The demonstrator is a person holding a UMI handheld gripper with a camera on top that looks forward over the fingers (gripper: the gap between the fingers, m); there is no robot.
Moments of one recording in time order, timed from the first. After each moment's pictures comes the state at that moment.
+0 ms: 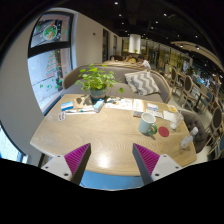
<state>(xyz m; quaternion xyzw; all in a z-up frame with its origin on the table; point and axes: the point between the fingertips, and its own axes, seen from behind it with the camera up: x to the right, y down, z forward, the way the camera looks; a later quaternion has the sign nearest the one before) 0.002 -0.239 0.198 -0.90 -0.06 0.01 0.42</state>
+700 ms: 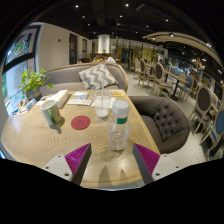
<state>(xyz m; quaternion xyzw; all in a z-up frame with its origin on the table) 0.447 -0.182 0.063 -0.89 0.05 -0.05 0.45</state>
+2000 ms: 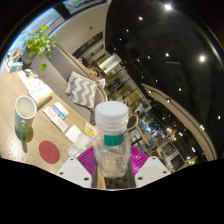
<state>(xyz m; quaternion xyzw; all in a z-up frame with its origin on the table) 0.438 -0.031 0.202 -0.76 -0.14 -0.41 0.48</state>
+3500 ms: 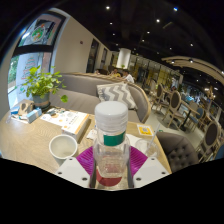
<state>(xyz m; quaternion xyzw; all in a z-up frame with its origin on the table) 0.314 0.026 0.115 -0.85 -0.06 -0.08 0.51</state>
